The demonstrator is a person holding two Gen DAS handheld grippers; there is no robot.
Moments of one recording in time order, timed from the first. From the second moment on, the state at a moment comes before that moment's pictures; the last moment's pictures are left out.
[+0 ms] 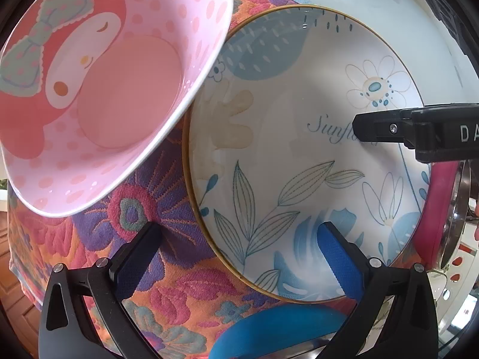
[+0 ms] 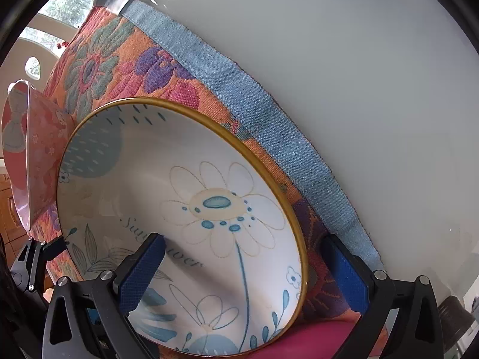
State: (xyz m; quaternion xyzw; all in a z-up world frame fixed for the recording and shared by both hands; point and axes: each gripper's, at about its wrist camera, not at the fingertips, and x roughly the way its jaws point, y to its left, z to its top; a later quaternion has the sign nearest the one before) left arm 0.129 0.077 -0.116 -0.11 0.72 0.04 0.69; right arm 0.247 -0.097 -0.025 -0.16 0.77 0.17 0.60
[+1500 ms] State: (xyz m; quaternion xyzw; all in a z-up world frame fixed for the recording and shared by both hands) left arm 0.144 0.071 -0.046 -0.13 0.64 -0.01 0.76; right arm 0.244 -0.151 0.035 -0.03 0.74 0.19 0.65
